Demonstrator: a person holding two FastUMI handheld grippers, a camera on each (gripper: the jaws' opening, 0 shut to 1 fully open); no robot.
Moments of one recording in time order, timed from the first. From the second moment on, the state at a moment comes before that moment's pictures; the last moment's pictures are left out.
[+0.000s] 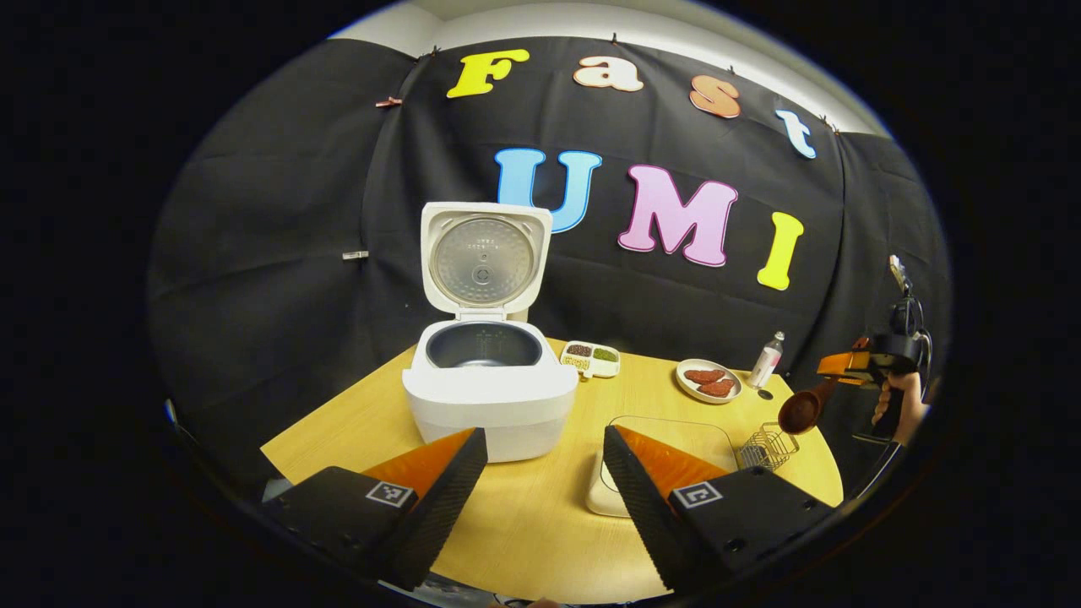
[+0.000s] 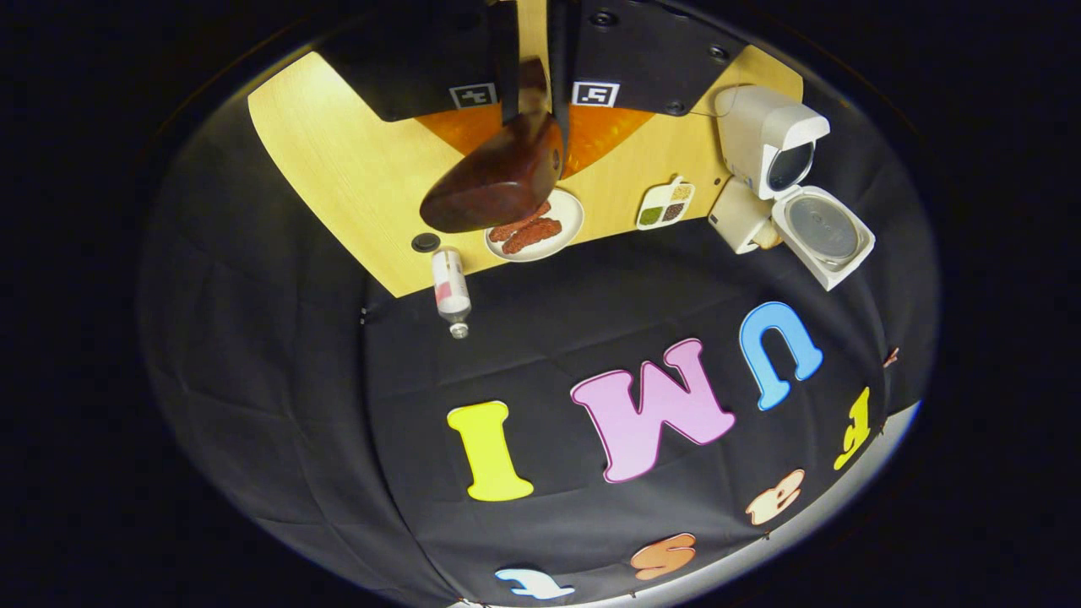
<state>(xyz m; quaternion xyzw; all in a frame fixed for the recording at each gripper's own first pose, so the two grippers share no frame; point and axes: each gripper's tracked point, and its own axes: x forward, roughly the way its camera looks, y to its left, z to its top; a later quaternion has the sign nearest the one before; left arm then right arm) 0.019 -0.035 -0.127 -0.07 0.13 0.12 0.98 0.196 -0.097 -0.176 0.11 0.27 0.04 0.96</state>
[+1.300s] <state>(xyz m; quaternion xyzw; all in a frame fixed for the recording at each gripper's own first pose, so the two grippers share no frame) 0.030 0.036 -0.178 -0.08 0.17 0.05 0.98 0.120 0.067 -0.309 -0.10 0.30 0.09 0.95</state>
